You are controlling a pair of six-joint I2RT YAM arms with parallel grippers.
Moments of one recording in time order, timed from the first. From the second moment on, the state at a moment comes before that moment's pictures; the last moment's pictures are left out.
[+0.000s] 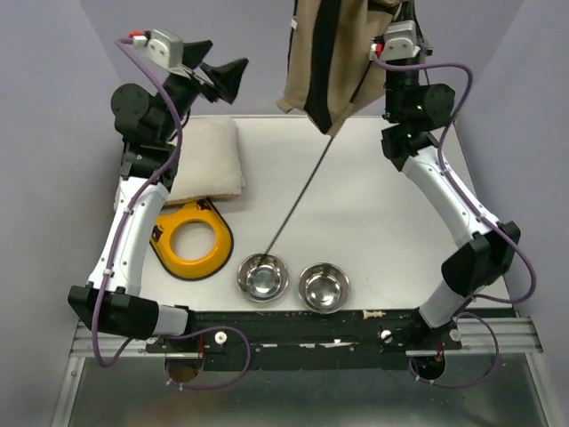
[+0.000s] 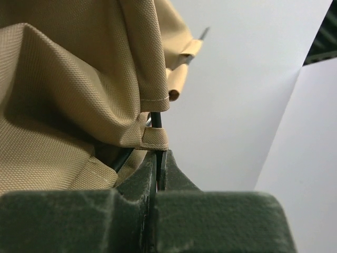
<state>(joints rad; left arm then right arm) -0.22 1.34 1.52 0.30 0.44 -0.20 0.42 1.61 1.68 0.80 0.22 -0.81</state>
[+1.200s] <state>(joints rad) -0.09 1.45 1.30 0.38 0.72 -0.33 0.49 2.20 1.98 0.73 0.44 -1.03</state>
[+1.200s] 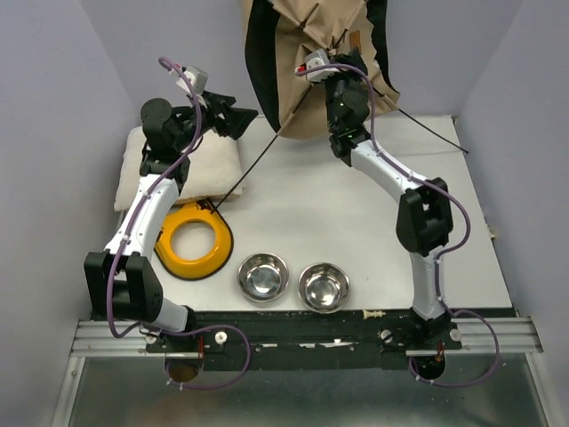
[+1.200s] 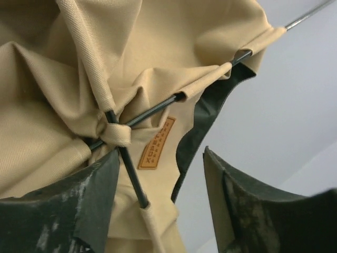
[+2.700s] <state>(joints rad) -0.27 1.67 1.63 -0.15 0.84 0.41 -0.16 2.28 2.12 -0.55 -0.70 -1.11</state>
